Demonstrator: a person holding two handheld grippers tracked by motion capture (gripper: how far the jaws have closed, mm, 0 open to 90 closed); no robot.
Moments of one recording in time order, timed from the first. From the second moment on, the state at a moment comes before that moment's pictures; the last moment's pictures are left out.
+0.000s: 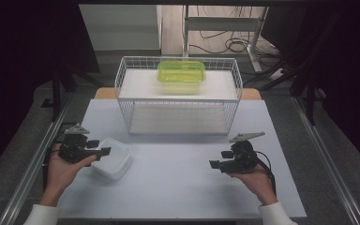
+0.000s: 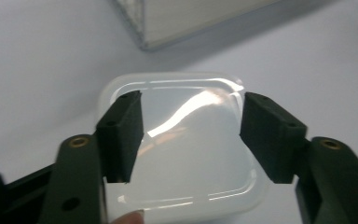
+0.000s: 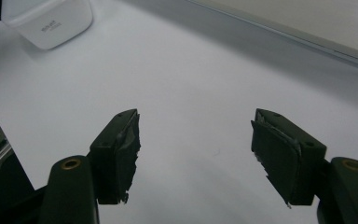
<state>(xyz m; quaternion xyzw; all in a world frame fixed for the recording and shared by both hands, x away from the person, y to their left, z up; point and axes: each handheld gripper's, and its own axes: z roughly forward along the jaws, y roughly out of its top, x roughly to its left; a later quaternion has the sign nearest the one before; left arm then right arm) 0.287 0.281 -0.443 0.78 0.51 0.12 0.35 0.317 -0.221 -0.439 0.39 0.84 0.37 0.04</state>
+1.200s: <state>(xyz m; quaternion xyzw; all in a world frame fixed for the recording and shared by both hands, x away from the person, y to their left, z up) 0.311 0.327 -0.485 0.78 0.56 0.08 0.27 0.316 -0.221 -0.440 0.40 0.84 0.36 0.05</state>
